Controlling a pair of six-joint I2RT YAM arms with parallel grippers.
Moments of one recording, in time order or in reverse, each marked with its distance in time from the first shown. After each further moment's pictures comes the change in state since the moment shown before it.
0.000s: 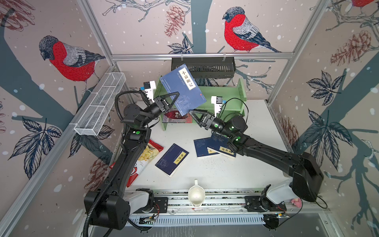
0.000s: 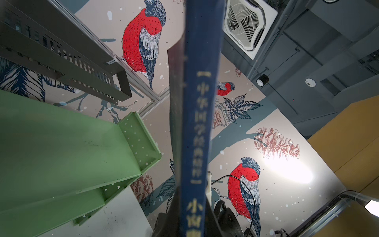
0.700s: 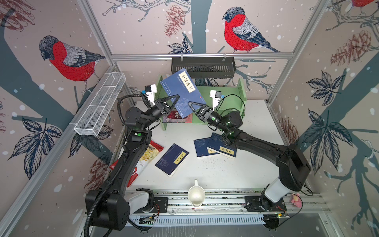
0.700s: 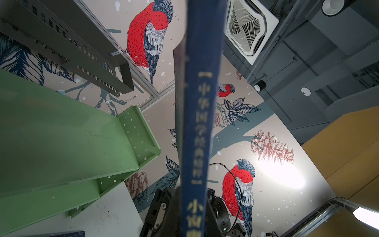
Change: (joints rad) left arm 0.000 0.001 -0.068 0.061 -0.001 -0.074; right arm -0.050 0.133 0.085 0.156 -0.023 0.075
